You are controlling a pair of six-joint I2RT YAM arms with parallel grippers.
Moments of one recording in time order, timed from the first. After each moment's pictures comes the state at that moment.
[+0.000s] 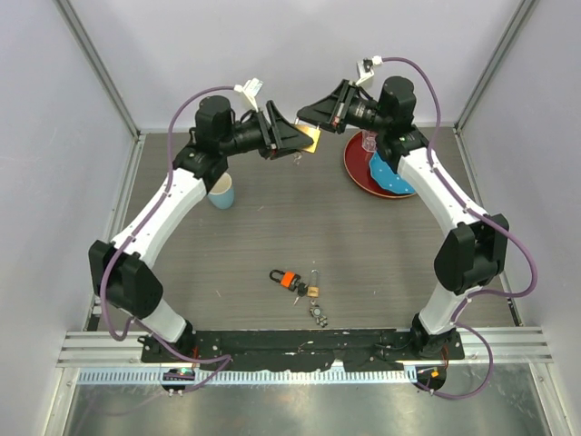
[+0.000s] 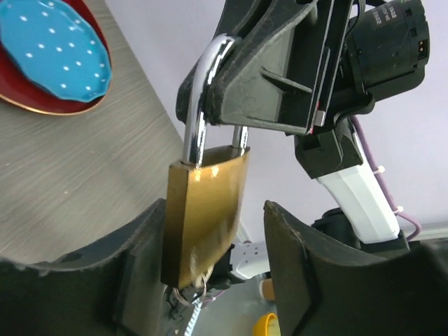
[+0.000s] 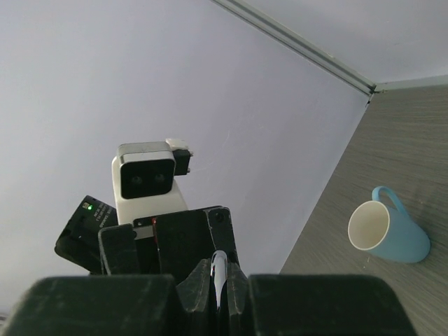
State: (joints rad) left arm -0.43 1.61 1.55 -0.04 0.75 -0.97; right arm 0.32 1.73 1.64 0.18 -0.83 1.11
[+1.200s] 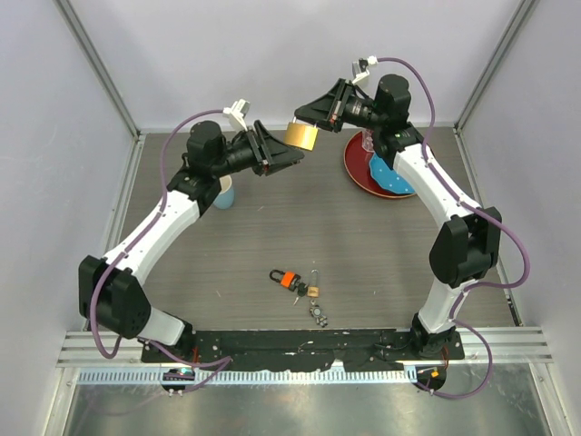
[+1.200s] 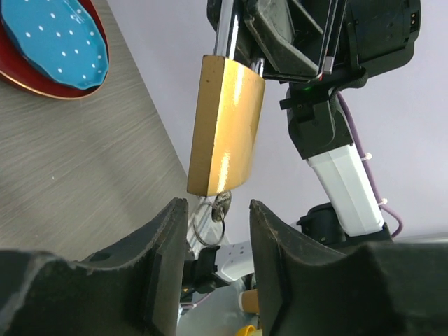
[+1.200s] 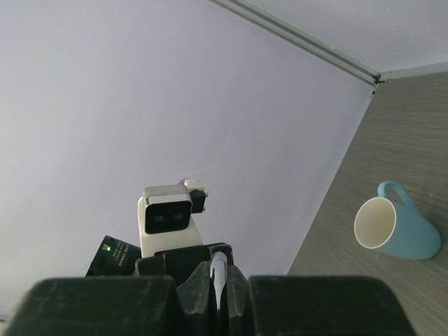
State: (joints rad) left arm -0.42 1.44 1.27 0.12 0.69 -1.08; right arm 0.32 1.79 1.69 0.18 -0.86 1.15
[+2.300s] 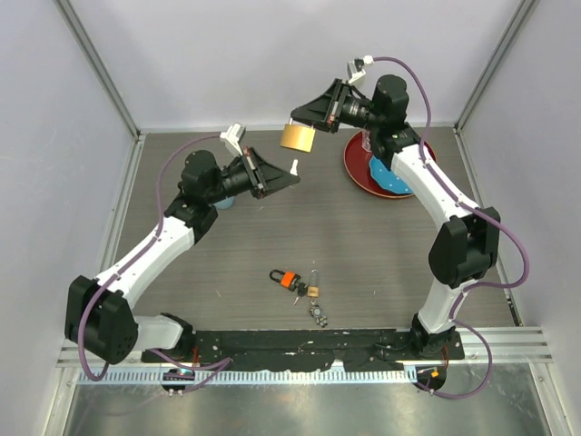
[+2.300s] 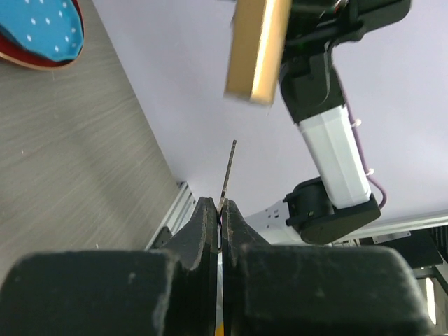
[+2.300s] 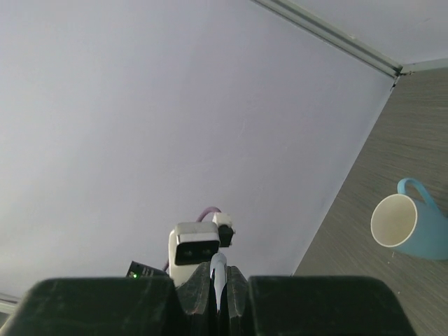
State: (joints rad) left arm -0.45 1.31 1.02 0.32 0.68 -1.19; right arm 0.34 1.79 1.69 0.22 -0.90 1.18
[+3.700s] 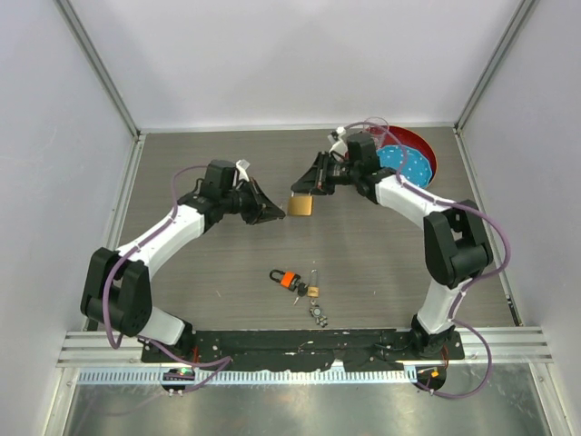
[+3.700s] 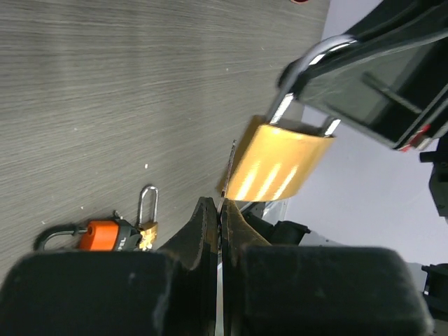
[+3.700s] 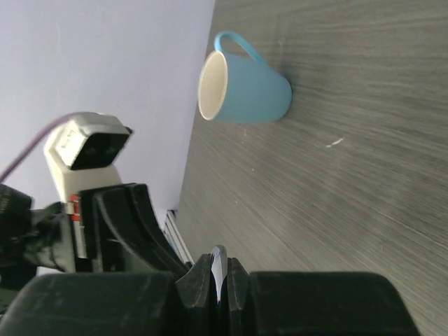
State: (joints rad) left arm -0.41 1.47 1.02 -0.24 0.56 -0.97; right arm 0.38 1.78 1.27 0.02 -0.81 0.83
